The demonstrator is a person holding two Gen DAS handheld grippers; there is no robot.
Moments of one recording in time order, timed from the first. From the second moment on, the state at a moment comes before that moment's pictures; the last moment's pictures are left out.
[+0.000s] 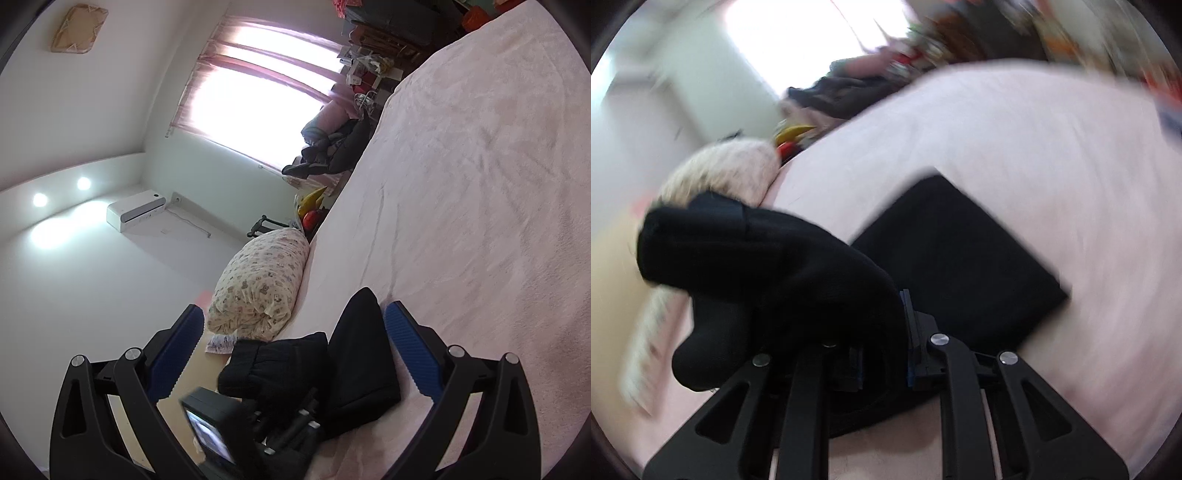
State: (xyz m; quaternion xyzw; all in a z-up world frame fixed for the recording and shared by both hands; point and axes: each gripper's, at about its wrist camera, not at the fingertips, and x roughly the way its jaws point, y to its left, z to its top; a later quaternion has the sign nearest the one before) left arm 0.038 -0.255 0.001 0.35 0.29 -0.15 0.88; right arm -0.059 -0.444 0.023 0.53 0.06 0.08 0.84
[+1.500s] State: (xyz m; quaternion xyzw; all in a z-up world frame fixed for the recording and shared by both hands) left arm -0.013 -0.170 0.019 0.19 0.26 -0.22 0.92; right arm -0.044 -0.409 0.044 0.38 0.09 0.11 0.91
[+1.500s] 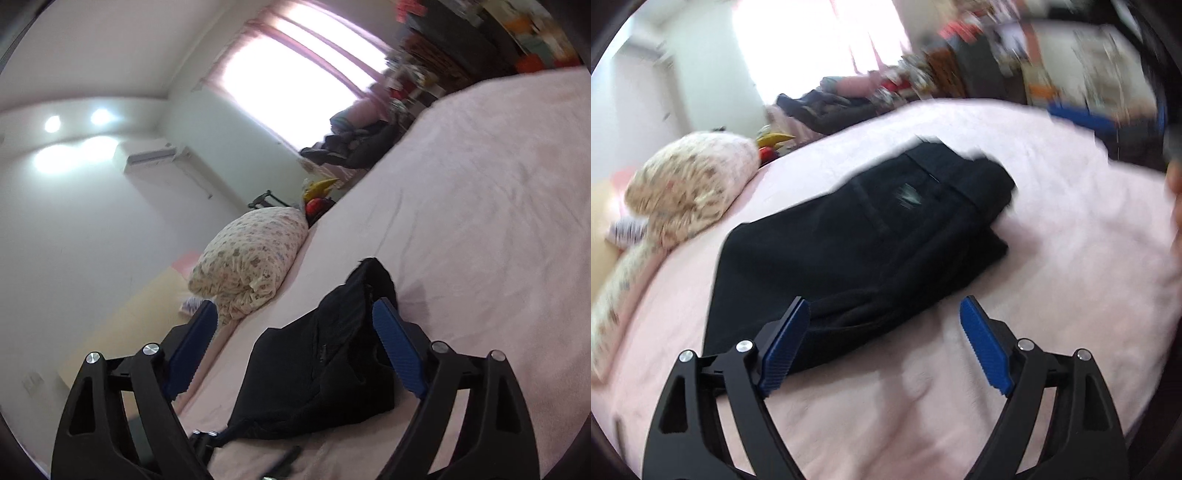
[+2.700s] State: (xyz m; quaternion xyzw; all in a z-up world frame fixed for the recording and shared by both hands) left arm 0.091 -0.093 0.034 0.03 0.32 -0.08 0.94; right arm 0.008 -0.292 0.031 0.09 0.25 0.04 0.96
